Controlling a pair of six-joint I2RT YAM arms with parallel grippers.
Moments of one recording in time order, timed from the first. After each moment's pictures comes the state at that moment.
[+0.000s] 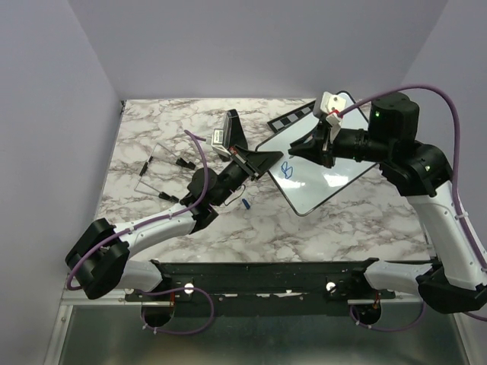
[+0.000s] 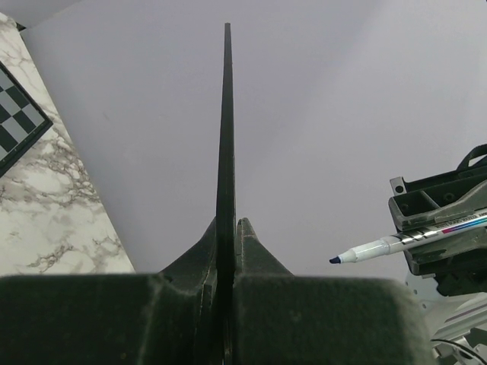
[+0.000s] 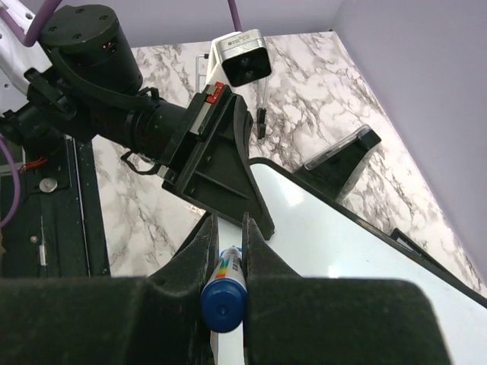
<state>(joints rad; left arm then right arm) -0.84 1.31 0.73 0.91 -0.02 -1.26 0.57 1.20 1.72 -0.81 -0.62 -0.39</state>
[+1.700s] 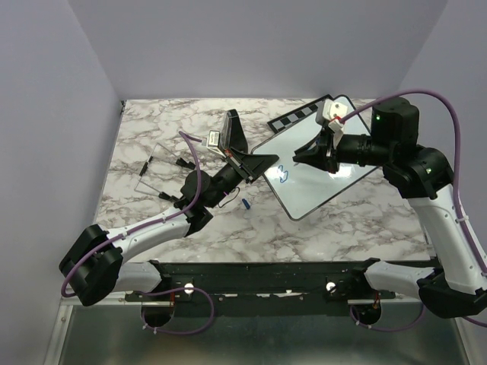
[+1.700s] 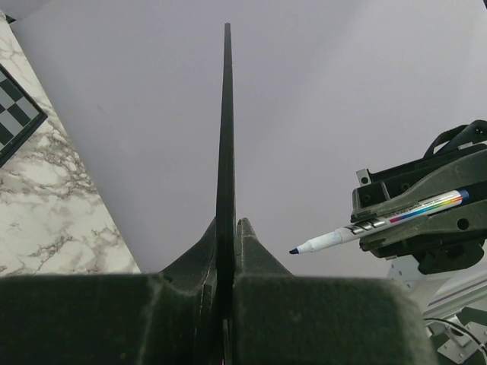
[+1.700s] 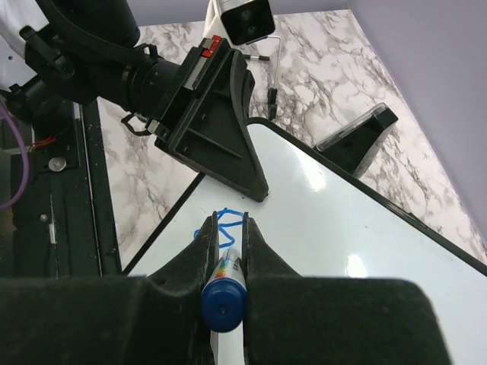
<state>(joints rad) -0.82 1.25 0.68 0.90 0.04 -1.26 0.52 1.17 1.66 -0.86 -0.68 -0.43</state>
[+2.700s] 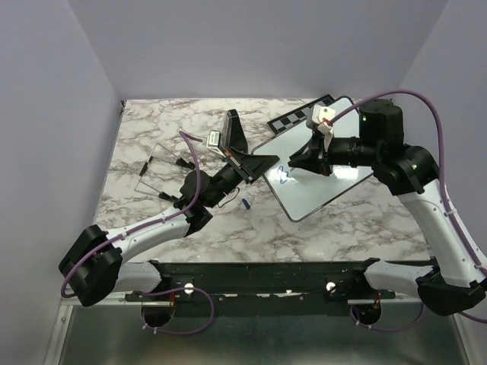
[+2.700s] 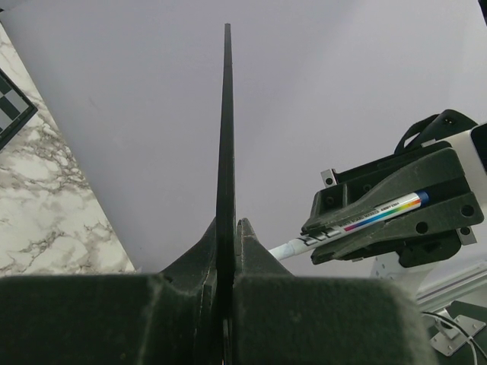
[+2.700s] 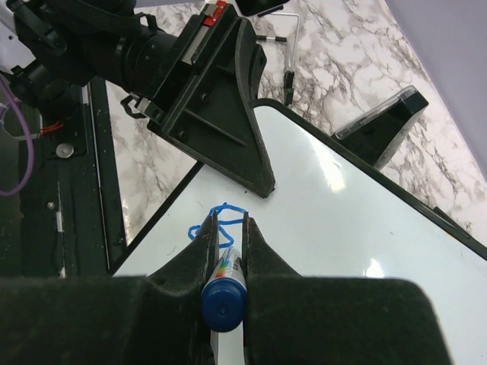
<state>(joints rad) -0.81 1.25 0.68 0.90 0.06 -1.27 0.52 1.18 1.59 -0.84 -0.71 -0.44</state>
